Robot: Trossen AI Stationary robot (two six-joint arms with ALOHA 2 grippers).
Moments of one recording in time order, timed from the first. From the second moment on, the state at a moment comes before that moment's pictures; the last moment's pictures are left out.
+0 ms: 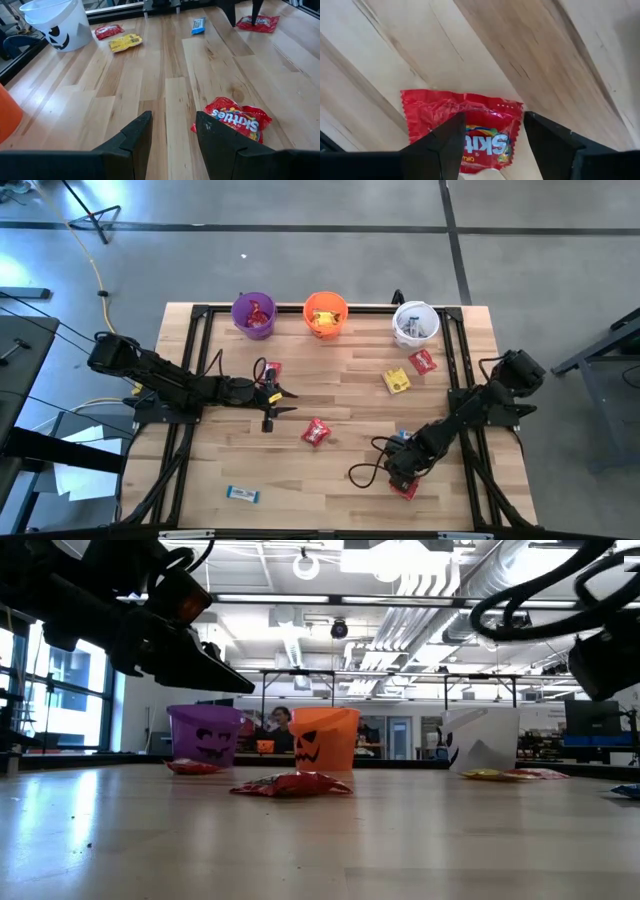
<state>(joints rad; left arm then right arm) -0.13 1.36 0.31 0.68 -0.17 0.10 0.65 1.65 0.84 -0.57 -0.17 1.28</state>
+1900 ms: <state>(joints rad) -0.23 1.48 0.34 0.67 -0.30 0.11 0.18 1.75 1.06 -0.19 0.38 0.19</state>
